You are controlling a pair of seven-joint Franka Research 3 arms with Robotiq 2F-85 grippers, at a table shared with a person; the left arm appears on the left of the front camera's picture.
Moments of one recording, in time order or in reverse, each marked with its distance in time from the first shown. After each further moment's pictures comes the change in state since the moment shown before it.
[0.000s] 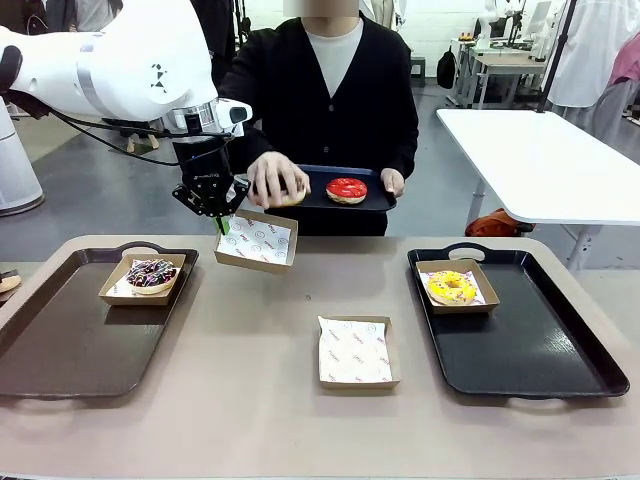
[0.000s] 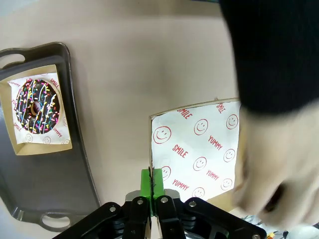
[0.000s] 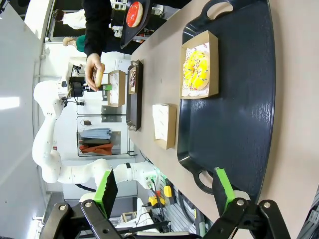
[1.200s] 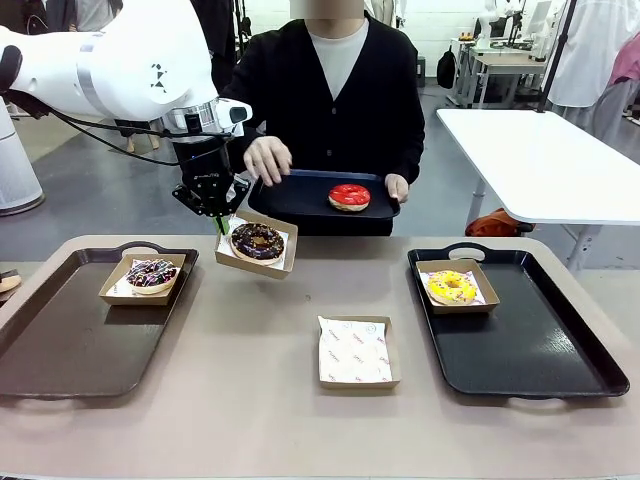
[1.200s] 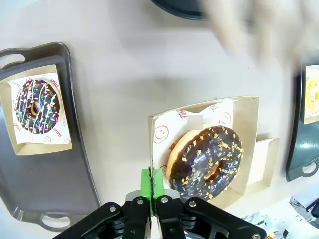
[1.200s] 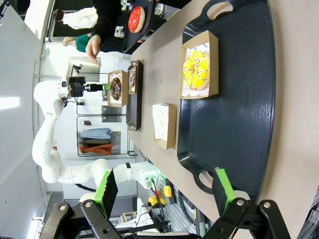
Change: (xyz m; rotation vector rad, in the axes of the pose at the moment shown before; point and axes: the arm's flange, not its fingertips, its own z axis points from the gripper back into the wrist) left arm 0.000 0.000 0.000 0.000 0.000 0.000; right arm 0.000 0.000 0.000 0.000 0.000 0.000
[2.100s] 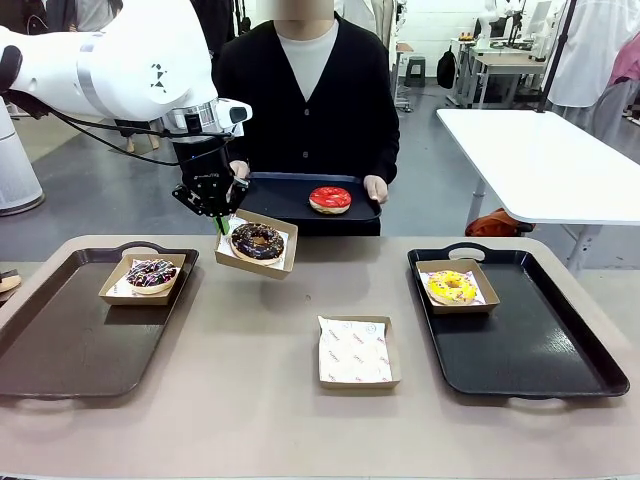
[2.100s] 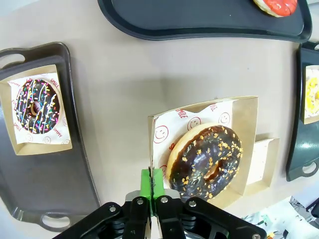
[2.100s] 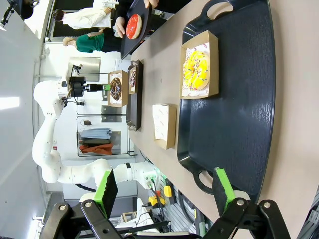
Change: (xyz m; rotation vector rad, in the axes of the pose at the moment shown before) left arm 0.000 0.000 0.000 0.000 0.000 0.000; right arm 0.000 0.000 0.000 0.000 0.000 0.000
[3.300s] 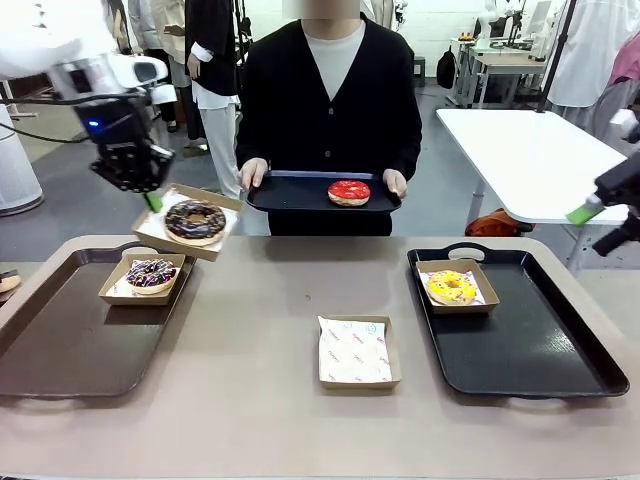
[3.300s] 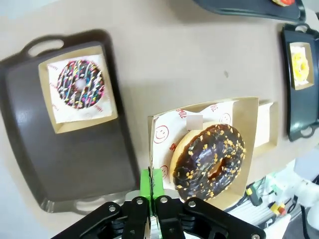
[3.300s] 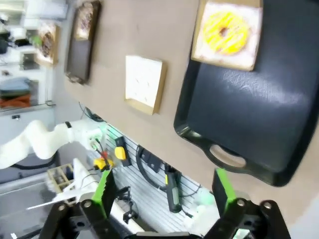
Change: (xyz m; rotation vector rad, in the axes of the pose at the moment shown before) left arm -0.045 0.115 0.075 -0.087 -0.024 -0.086; right arm -0.016 0.197 -0.136 -0.472 0.301 0.210
